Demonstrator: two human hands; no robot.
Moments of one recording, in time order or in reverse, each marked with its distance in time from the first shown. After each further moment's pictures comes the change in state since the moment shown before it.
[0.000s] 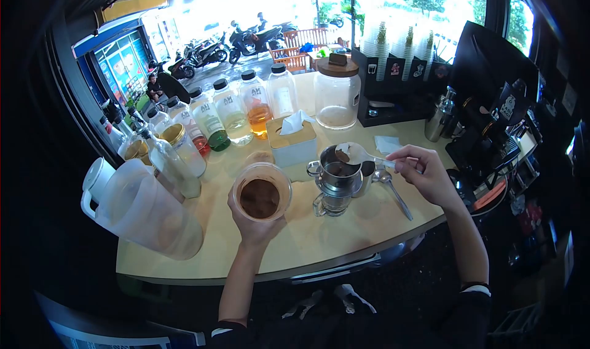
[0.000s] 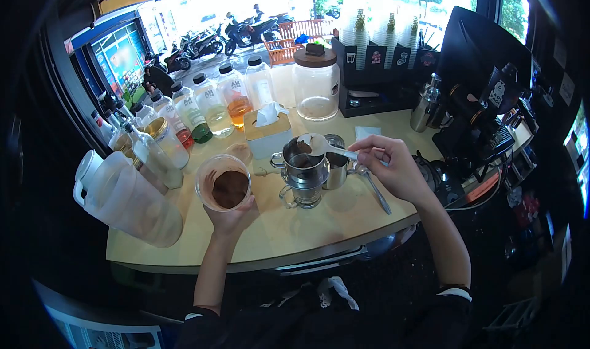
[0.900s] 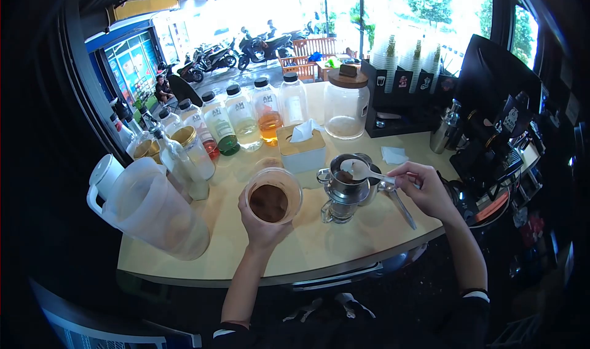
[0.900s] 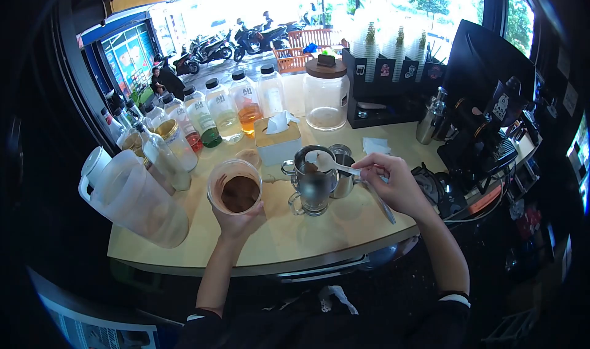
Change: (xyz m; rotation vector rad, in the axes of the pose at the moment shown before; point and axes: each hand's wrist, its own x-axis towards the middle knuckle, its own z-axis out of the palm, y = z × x) left_hand 0.004 0.007 -0.002 0.089 -0.025 0.005; right_hand -0.001 0.003 0.009 -0.135 -0.019 -0.041
